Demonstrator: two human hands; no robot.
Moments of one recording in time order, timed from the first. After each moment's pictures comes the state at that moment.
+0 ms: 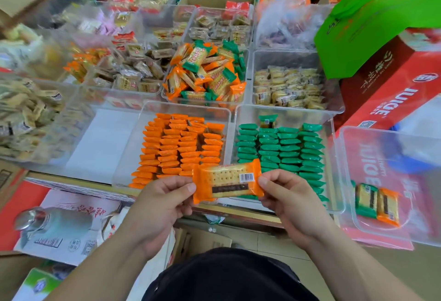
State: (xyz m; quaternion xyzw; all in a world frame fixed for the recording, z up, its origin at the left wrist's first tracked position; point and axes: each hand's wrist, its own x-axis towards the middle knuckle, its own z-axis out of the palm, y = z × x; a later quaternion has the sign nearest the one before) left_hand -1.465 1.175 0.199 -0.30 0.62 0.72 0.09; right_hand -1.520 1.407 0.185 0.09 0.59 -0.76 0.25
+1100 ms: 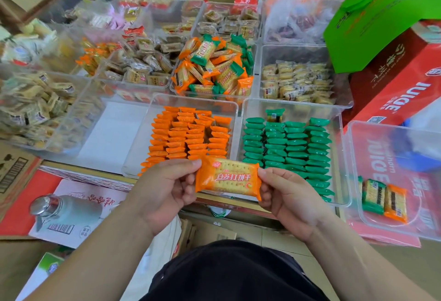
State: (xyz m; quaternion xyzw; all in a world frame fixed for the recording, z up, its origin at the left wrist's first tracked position) left_hand -1.471 1.174 0.230 -0.32 0.54 0.77 0.12; right_hand -1.516 1.396 0.183 0.12 0.51 -0.78 0.35
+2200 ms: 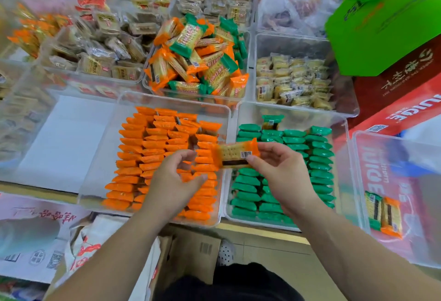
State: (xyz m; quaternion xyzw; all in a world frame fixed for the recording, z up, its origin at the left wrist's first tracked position) left_hand -1.567 1.143 0.091 -0.17 0.85 0.50 0.04; right_hand -1.622 1.362 0.122 0.07 0.76 -0.63 0.13
